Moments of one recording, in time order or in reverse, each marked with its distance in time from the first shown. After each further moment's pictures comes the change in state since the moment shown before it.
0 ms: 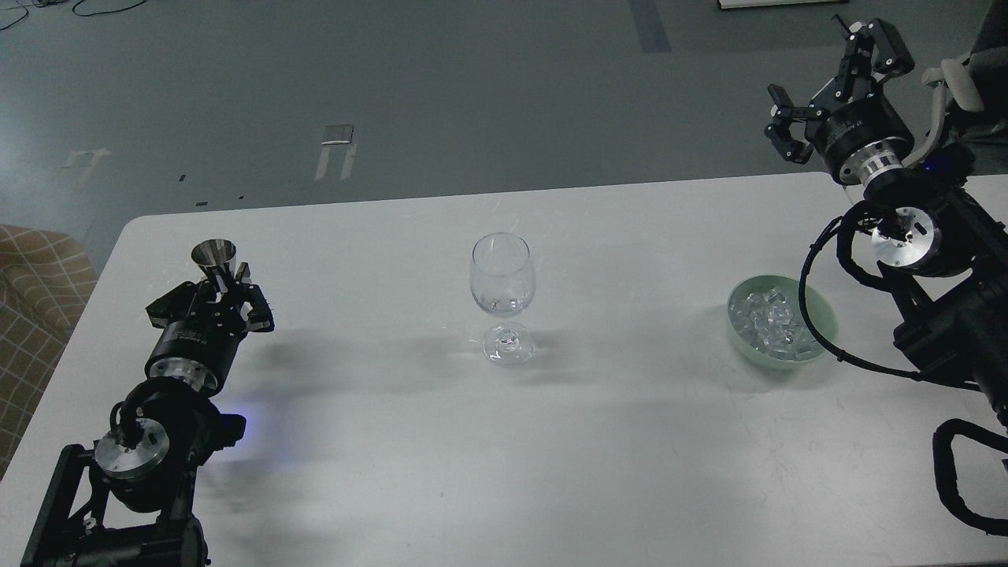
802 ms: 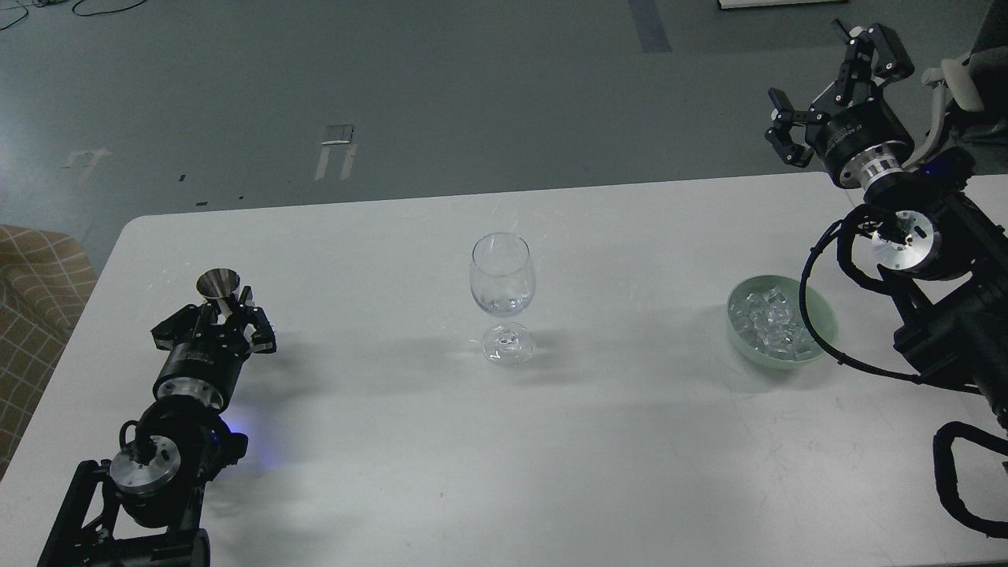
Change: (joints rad) left arm 0.000 0.000 0.002 0.101 0.031 -0.063 -0.019; right arm -0.004 0.000 0.000 0.000 0.000 0.000 0.002
